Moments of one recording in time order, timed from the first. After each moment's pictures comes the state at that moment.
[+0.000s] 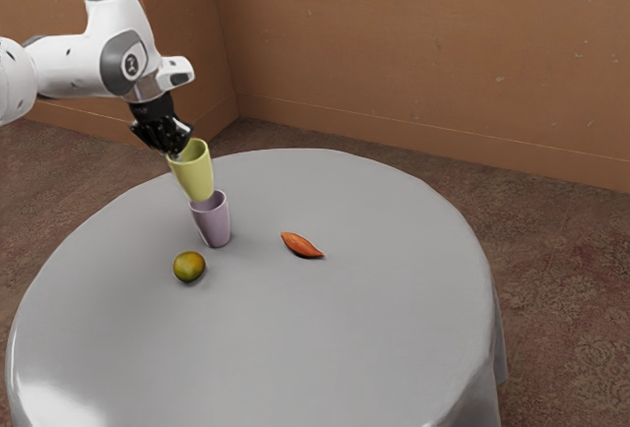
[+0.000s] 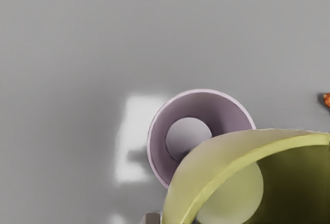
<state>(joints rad) 0.07 0.33 0.20 -1.61 -0.10 2.03 0.18</state>
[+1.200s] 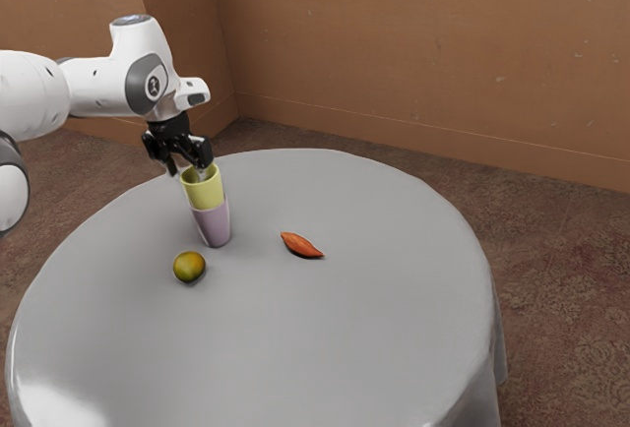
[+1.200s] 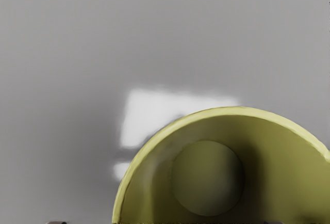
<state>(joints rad) 0.07 0.47 0.21 -1.54 -0.13 2.07 0.20</state>
